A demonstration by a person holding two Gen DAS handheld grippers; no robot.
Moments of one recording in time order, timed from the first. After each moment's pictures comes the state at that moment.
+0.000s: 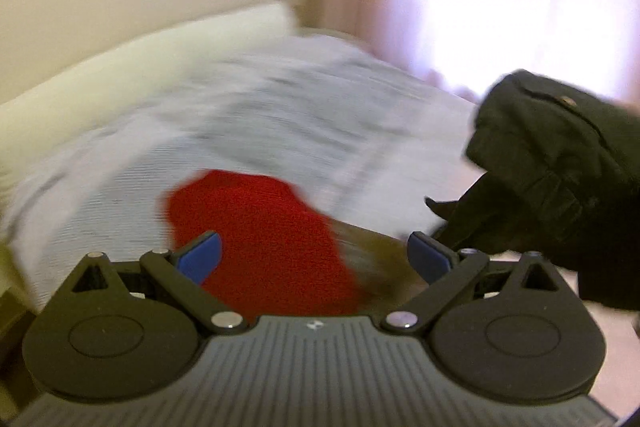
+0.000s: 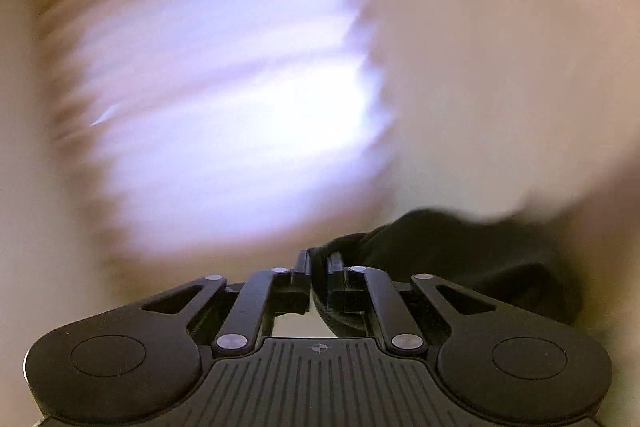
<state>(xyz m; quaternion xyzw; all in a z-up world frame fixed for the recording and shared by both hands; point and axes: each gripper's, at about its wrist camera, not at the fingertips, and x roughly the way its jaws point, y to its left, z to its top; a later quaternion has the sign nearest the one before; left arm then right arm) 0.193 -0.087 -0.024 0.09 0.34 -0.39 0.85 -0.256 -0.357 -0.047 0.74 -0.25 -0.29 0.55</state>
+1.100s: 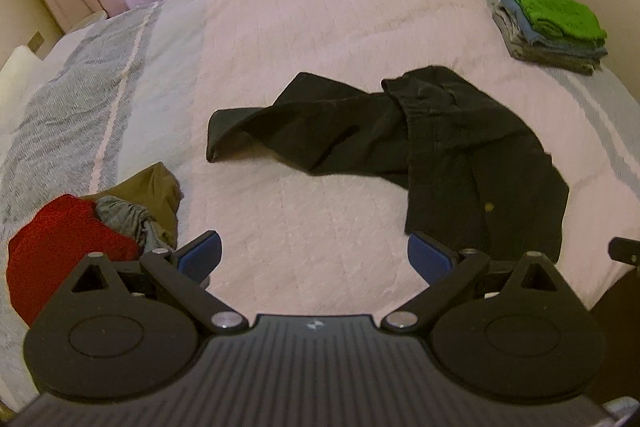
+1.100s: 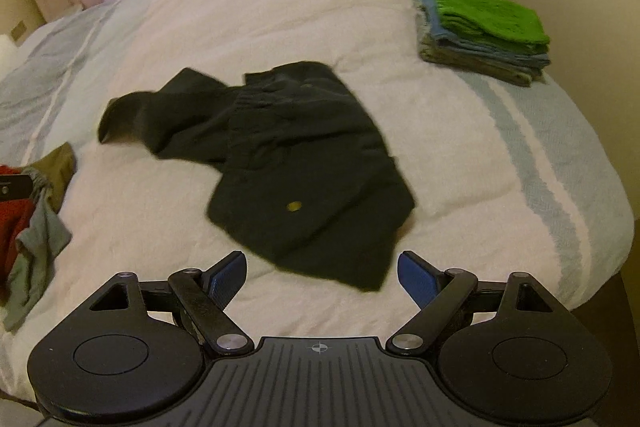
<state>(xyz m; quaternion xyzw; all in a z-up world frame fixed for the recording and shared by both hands) -0.058 -0.204 -0.090 0.39 0.32 -0.57 0.65 -0.314 -0.196 -0.128 0.36 0.37 -0.55 0.66</state>
